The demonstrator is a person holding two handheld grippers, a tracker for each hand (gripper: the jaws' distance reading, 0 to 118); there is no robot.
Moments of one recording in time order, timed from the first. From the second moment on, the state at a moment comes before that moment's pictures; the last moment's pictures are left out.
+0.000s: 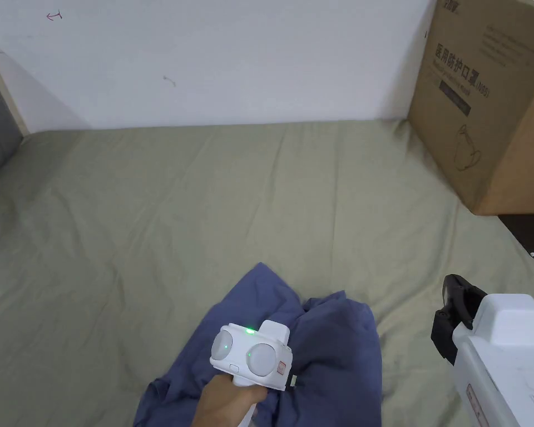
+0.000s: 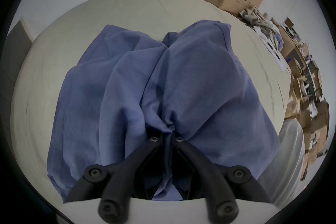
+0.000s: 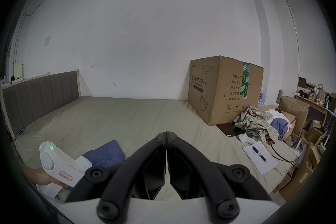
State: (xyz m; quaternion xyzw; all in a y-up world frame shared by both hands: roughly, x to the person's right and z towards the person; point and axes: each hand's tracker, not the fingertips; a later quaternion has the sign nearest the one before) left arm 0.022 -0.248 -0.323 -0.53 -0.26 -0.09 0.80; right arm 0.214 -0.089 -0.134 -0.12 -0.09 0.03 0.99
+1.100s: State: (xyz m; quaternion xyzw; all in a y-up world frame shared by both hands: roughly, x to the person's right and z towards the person) left arm -0.152 -0.022 -0.237 -0.05 -0.10 -0.03 0.99; right arm 0.176 -0.018 -0.132 -0.02 -0.06 0.02 1.00
